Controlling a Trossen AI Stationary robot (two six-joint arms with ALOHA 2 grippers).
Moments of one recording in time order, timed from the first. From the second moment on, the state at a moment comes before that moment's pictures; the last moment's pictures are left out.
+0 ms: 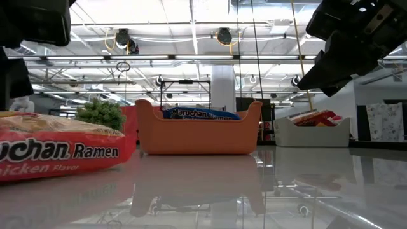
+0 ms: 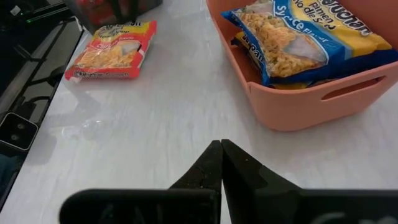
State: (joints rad) left arm -0.71 1.52 0.77 -0.24 -0.18 -1.17; right arm 0.41 1.18 0.41 0.19 0.29 0.53
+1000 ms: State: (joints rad) left arm -0.60 1.46 0.78 -0.29 -0.12 -0.88; right arm 0.41 1.18 0.41 0.16 0.29 0.50
